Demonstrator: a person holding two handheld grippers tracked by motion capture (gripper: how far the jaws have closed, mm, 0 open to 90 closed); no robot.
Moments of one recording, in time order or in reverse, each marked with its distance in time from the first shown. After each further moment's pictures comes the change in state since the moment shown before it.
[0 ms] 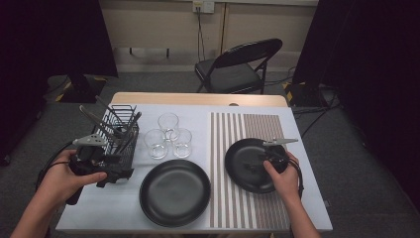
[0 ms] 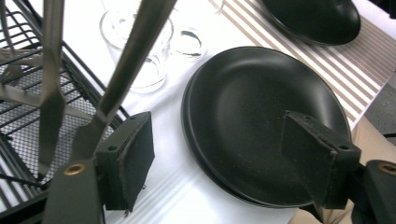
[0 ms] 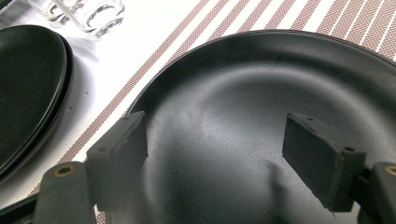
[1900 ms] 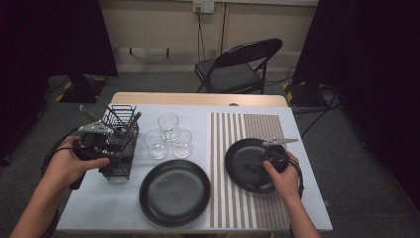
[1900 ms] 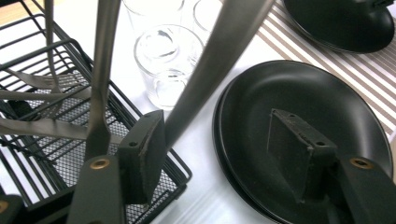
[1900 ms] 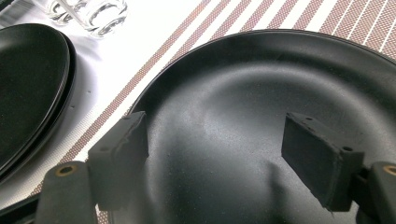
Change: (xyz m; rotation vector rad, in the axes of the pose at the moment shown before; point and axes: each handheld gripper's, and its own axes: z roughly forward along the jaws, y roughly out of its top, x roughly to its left) left arm 0.020 0.023 0.007 -0.003 0.057 0.035; right arm 0.000 0.000 -0.001 0.004 0.009 -0.003
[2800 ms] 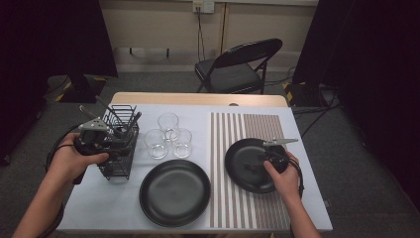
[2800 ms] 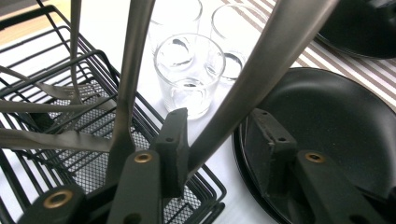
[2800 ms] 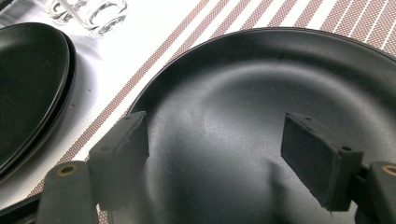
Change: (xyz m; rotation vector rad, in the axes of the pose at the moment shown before) left arm 0.014 0.000 0.008 -0.030 0.028 0.022; right arm -0.001 -0.001 0.000 0.003 0.003 0.004
